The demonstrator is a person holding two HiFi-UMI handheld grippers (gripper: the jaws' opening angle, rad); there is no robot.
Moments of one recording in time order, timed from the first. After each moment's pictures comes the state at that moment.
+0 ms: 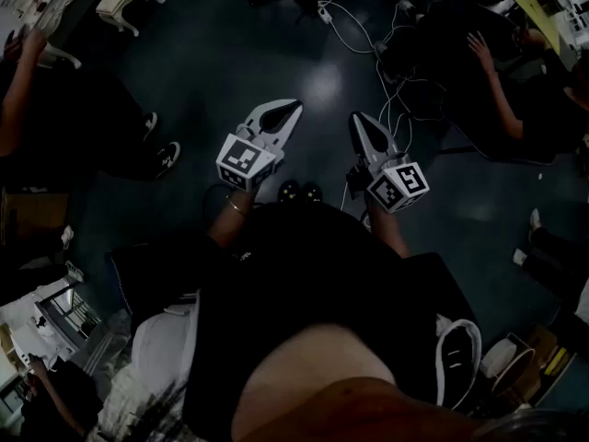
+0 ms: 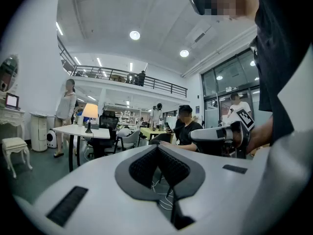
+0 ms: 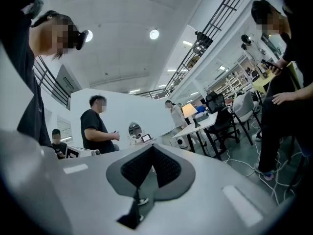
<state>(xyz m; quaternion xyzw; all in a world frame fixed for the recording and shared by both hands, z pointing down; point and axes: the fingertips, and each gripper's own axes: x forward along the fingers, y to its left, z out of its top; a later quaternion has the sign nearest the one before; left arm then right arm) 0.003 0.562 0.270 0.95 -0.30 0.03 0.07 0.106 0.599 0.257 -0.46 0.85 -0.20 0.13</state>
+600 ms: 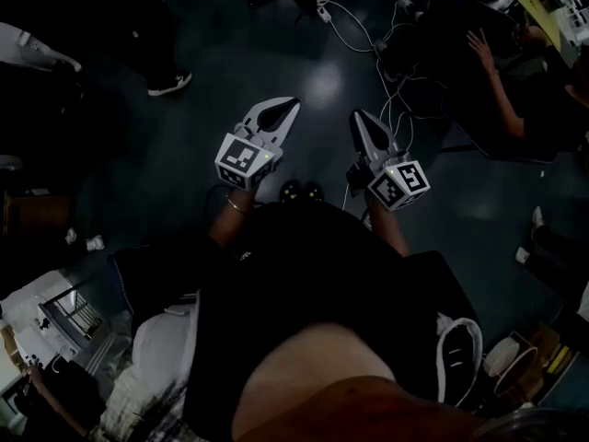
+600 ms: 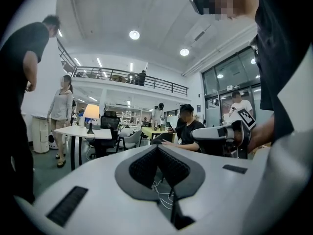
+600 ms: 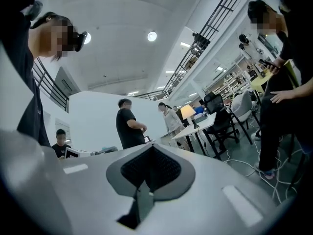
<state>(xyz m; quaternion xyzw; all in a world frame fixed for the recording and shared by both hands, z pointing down) 0.006 0.555 0.272 0.95 -0.30 0.04 0.06 0.117 0.593 0.257 -0.47 0.85 -0.20 0.15</state>
